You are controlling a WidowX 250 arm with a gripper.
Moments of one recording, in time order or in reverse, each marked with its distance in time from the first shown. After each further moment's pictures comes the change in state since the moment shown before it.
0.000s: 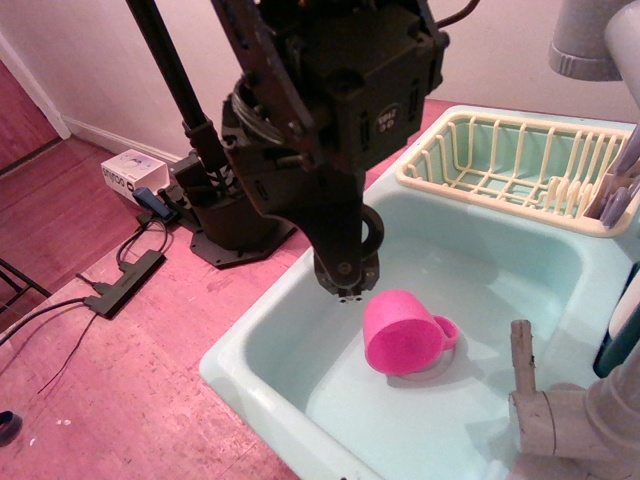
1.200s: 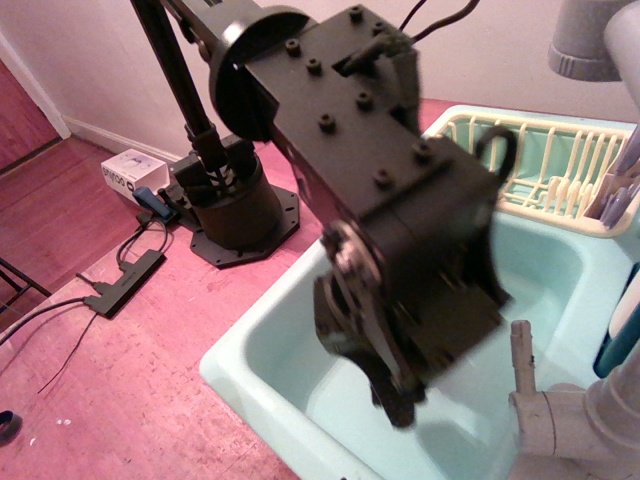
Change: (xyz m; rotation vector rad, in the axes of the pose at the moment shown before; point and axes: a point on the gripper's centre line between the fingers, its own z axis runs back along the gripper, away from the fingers) arm -0.014 0.042 -0.075 -0.015 -0.033 -0.039
